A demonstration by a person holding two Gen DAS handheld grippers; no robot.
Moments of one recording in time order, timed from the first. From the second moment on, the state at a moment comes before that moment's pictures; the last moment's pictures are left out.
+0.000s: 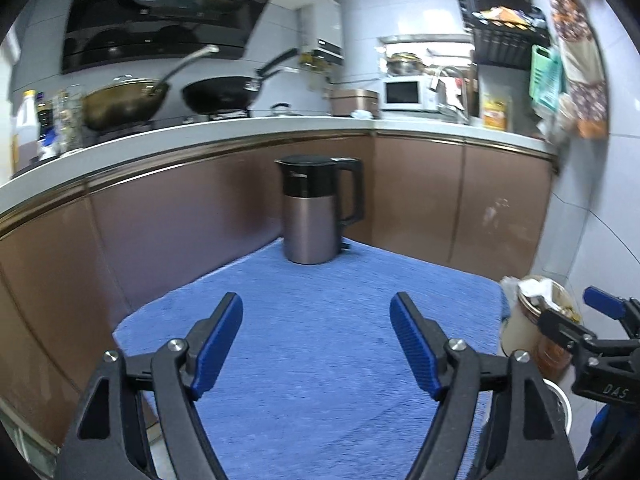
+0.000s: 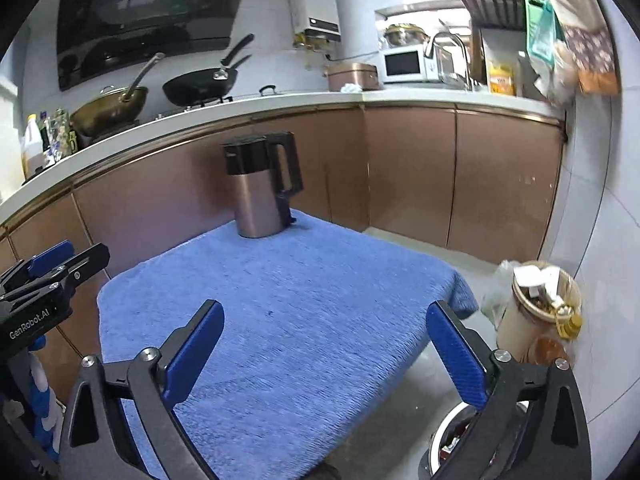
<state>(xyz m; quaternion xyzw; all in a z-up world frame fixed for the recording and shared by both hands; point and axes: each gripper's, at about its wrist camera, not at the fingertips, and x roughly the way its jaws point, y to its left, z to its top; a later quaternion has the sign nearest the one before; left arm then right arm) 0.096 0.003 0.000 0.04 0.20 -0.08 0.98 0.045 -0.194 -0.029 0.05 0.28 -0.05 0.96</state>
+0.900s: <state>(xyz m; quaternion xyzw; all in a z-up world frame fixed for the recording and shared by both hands) 0.020 0.044 0.037 0.02 0.11 0.00 0.99 0.005 -0.154 0.015 -0.01 0.21 -0.09 0.97</state>
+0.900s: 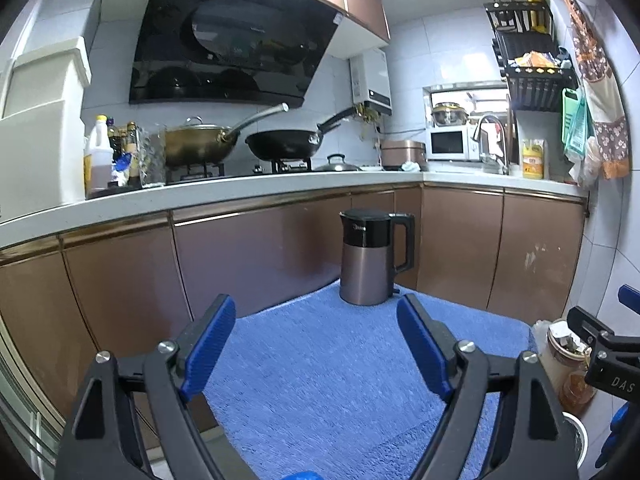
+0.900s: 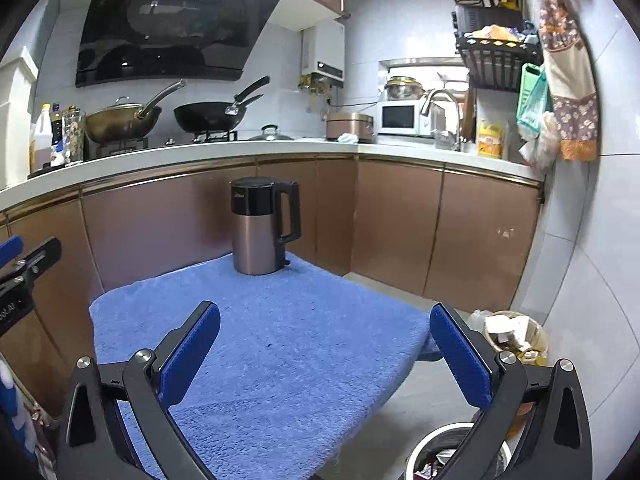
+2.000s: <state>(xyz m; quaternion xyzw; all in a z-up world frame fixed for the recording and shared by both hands) 0.008 0.048 0.045 0.02 0.10 0.02 0.99 -0.012 -0.186 0.023 0.04 0.17 -0.10 0.98</state>
